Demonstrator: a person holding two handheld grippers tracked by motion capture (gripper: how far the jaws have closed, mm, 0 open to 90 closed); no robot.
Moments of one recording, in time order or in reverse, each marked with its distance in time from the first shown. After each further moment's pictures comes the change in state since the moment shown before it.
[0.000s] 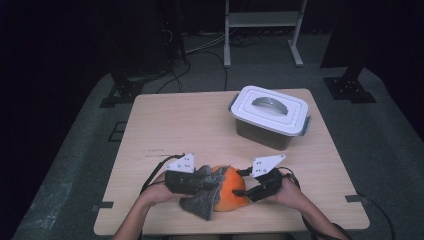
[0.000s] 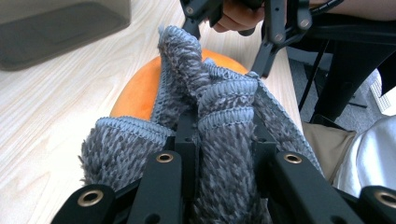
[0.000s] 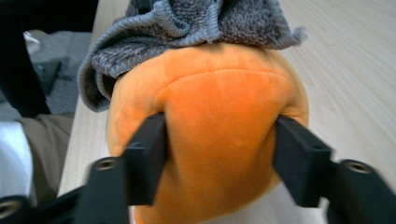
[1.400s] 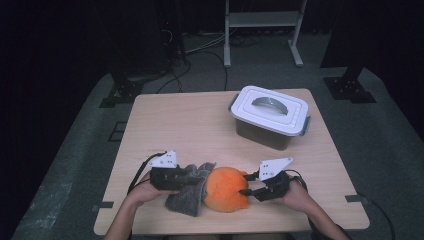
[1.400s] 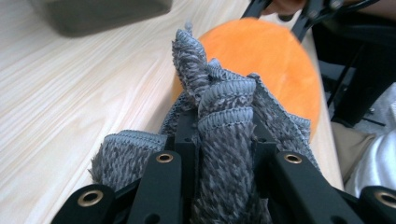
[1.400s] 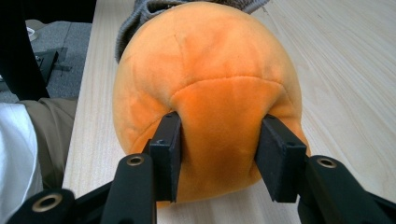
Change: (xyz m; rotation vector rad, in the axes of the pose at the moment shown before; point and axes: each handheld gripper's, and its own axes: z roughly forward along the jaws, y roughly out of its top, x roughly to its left) left arm 0.020 -0.037 -0.033 -0.031 0.083 -0.102; right arm 0.002 -0.012 -0.015 0.024 -0.009 -0.011
